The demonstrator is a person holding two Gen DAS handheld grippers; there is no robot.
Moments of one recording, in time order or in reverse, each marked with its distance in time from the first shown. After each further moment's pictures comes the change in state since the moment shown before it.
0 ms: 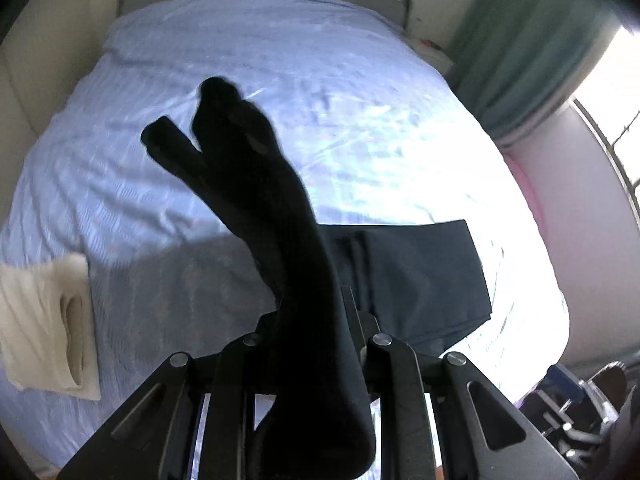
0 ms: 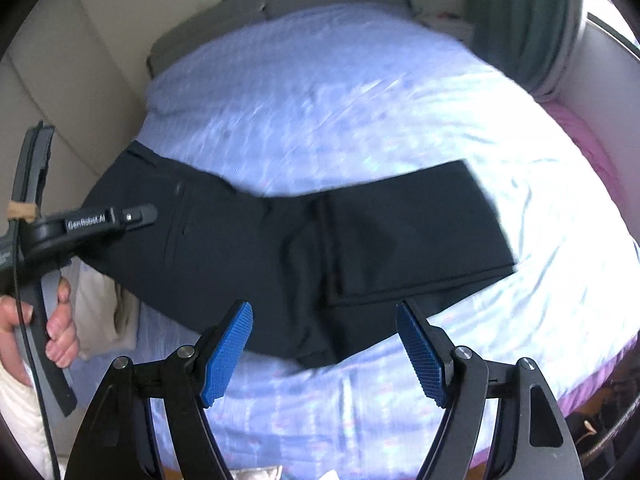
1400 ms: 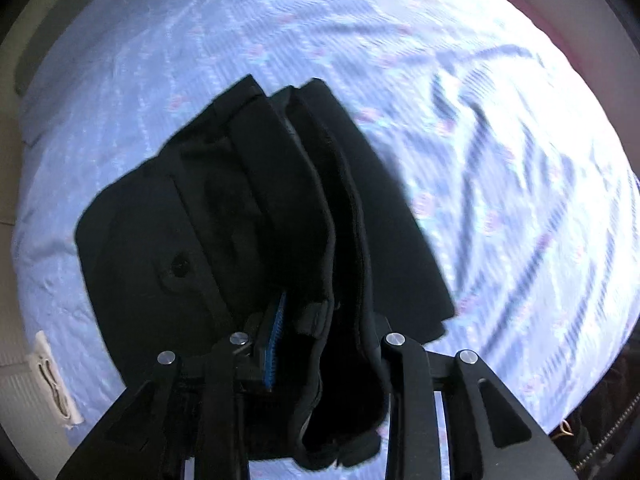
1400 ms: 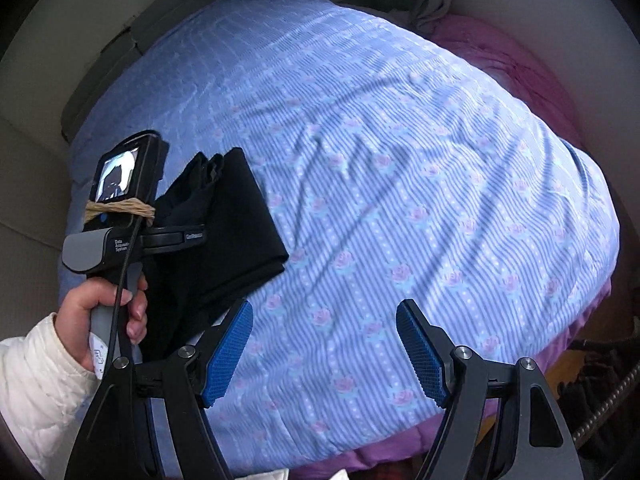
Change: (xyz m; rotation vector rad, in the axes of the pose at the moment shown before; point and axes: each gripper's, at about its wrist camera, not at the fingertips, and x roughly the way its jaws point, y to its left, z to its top) left arm 0.271 -0.349 -0.024 0.351 0.355 0.247; right arm 0.012 -0.329 -0.006 0.305 0.132 -0.063
